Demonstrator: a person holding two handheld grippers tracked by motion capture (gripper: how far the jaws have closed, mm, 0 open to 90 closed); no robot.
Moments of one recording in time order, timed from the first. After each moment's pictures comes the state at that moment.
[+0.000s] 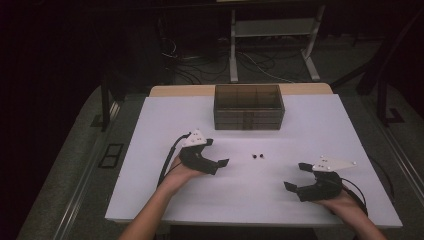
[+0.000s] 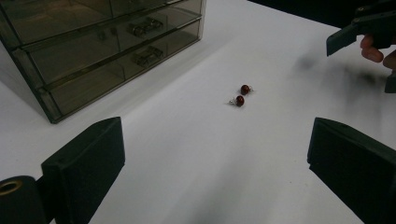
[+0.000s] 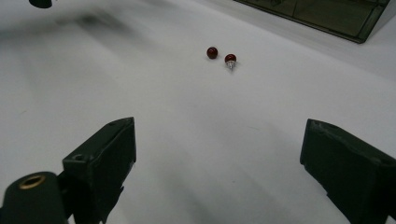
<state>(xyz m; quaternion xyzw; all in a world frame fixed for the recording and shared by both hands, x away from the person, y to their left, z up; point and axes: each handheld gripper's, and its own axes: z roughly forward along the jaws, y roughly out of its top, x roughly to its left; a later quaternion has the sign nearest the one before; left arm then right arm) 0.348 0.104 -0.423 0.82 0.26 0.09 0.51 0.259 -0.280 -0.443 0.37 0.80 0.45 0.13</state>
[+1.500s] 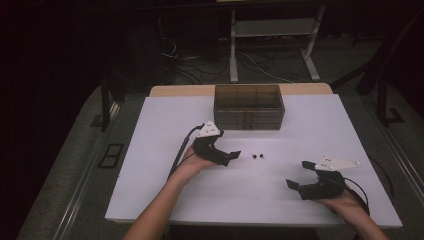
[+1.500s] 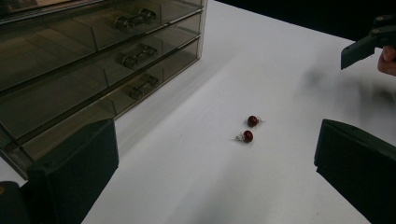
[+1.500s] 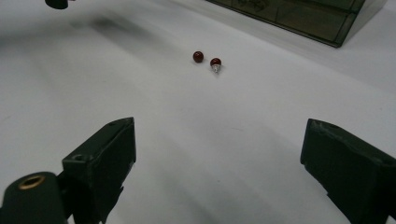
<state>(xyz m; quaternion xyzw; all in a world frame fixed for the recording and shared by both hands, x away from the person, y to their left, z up) 0.376 0.070 -0.422 0.82 0.24 0.09 0.51 0.259 -0.285 -0.439 0.38 0.79 0.45 0.15</state>
